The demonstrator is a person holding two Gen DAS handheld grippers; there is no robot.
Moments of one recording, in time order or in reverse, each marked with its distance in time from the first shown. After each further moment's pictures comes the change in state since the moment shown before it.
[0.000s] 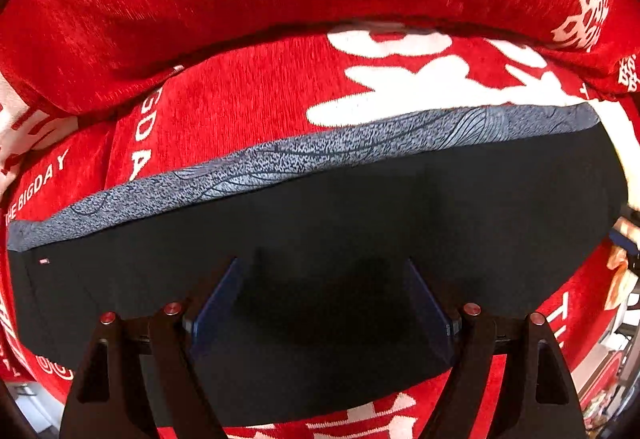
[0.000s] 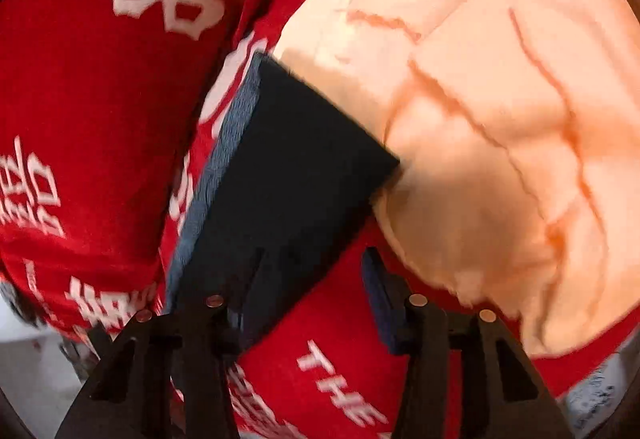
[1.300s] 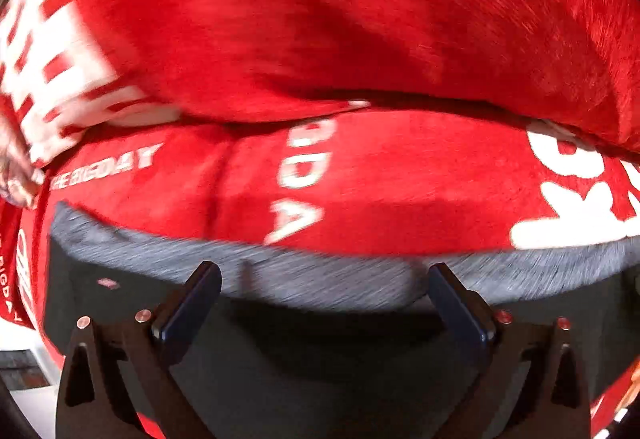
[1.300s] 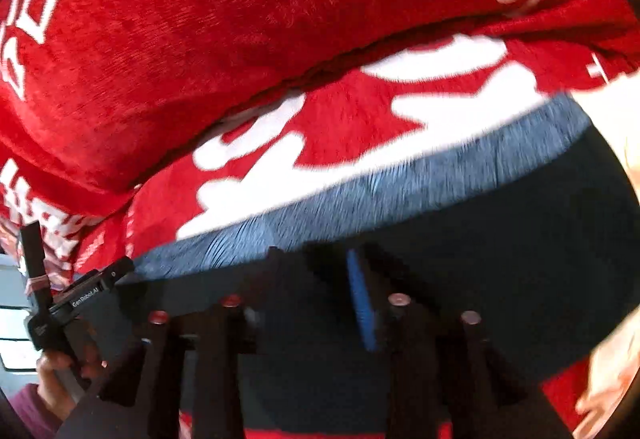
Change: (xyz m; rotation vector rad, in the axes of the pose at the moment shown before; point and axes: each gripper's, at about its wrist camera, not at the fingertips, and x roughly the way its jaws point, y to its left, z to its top) left arm 0.004 0.129 0.035 -0.259 -0.073 0.197; right arm 0.112 0.175 -0.040 -0.515 0.061 -0.173
